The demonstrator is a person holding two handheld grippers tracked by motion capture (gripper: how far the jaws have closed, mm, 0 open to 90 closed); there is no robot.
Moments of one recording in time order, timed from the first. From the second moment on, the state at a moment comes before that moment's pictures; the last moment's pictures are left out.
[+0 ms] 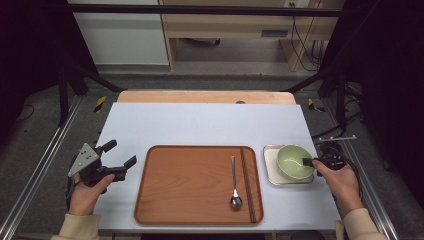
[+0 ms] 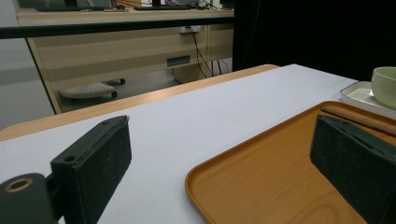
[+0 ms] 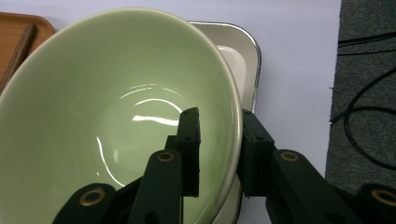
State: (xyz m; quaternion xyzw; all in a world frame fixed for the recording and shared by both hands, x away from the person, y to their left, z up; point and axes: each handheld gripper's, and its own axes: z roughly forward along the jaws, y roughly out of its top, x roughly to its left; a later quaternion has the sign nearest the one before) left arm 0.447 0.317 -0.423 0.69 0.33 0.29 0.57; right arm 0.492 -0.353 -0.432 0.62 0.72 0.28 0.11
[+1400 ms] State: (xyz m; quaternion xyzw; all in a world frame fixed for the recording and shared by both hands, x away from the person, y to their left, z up) left arm 0.445 0.319 -0.421 0.68 0.33 0.30 0.58; right arm 0.487 -0.332 -0.402 0.60 0.72 0.32 0.13
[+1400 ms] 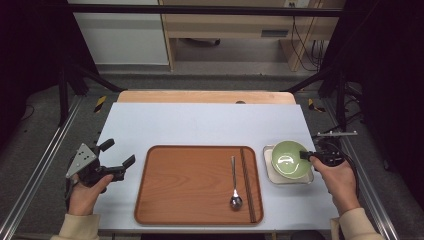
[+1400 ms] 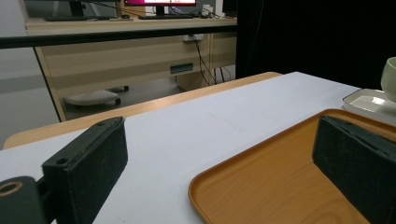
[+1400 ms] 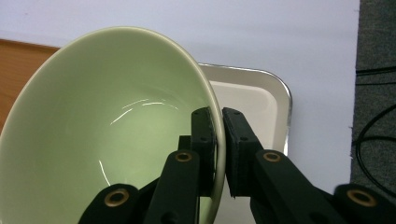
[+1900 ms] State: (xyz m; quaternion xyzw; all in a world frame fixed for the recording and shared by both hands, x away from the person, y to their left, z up) left arm 0.444 0.319 -0.420 0.68 0.33 0.30 0.58; right arm 0.488 -0.296 -0.375 0.55 0.74 0.35 0.13
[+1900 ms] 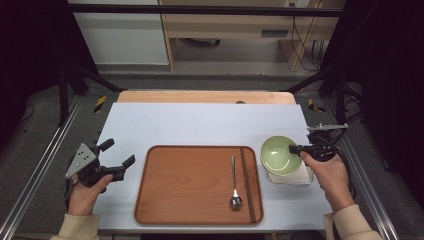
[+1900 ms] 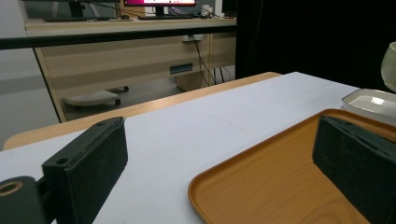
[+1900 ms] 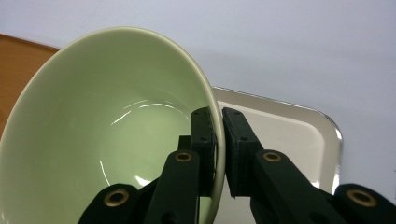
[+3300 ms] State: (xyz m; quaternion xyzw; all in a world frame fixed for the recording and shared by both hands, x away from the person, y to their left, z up) left arm 0.442 0.319 -0.417 0.68 0.32 0.30 0.59; right arm 0.507 -0.161 -0.383 0.46 0.81 0.37 0.07
